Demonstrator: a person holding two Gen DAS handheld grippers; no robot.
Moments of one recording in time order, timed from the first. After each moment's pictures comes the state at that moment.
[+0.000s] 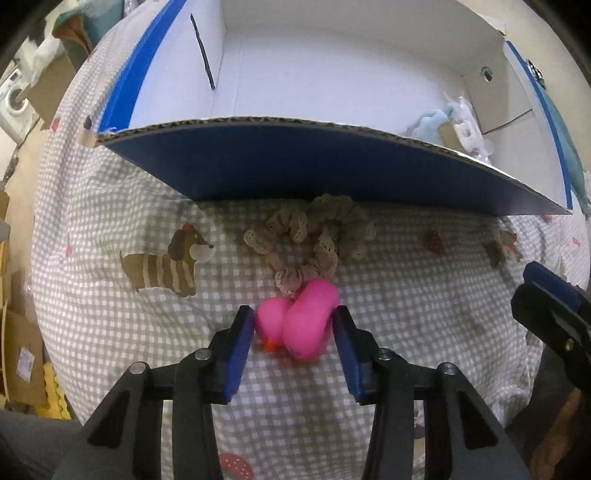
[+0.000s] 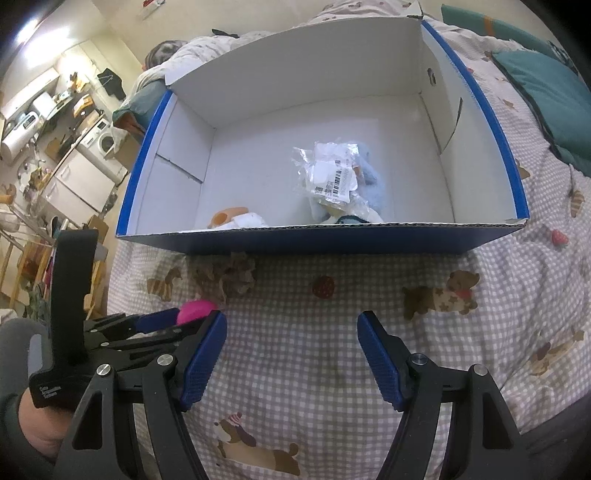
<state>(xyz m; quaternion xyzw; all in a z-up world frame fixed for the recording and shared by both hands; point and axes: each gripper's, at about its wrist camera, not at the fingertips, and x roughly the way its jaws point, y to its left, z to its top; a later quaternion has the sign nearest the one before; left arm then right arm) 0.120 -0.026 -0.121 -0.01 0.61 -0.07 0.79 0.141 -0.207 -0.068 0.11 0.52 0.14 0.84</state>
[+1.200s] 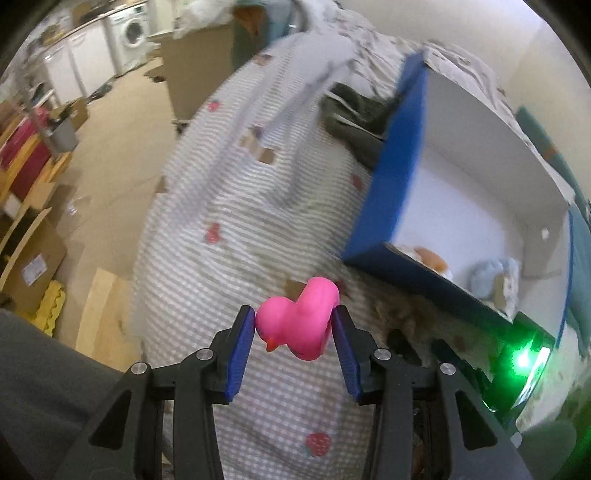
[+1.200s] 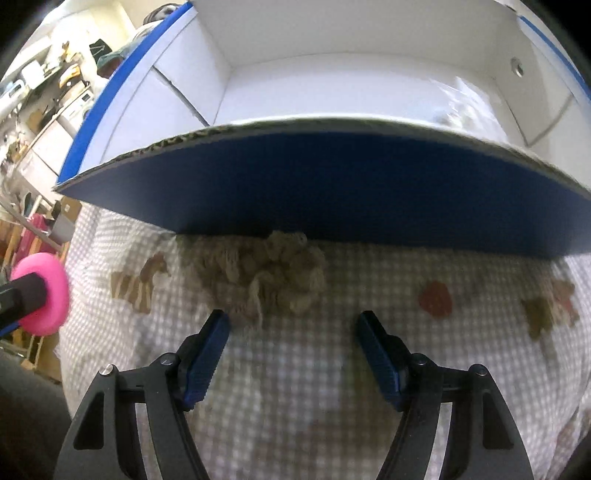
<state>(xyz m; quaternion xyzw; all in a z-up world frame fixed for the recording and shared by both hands) 0.097 0.085 -0.056 -0.15 0.53 0.12 0.82 0.181 -0.089 -0.140 0.05 0.53 0.10 0.84</state>
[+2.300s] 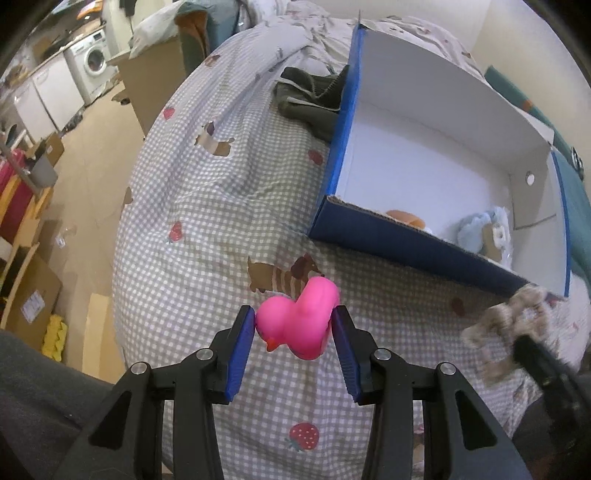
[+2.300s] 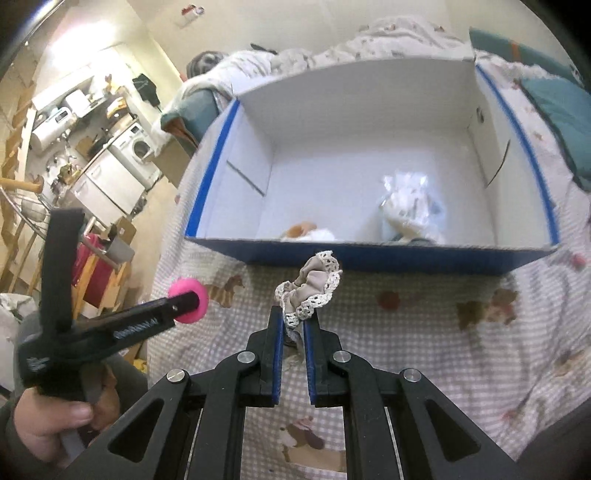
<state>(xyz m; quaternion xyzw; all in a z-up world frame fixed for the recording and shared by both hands) 0.096 0.044 -0.070 -0.08 0.54 0.06 0.83 0.119 -0.167 -0.036 0.10 0.46 0.19 0.86</state>
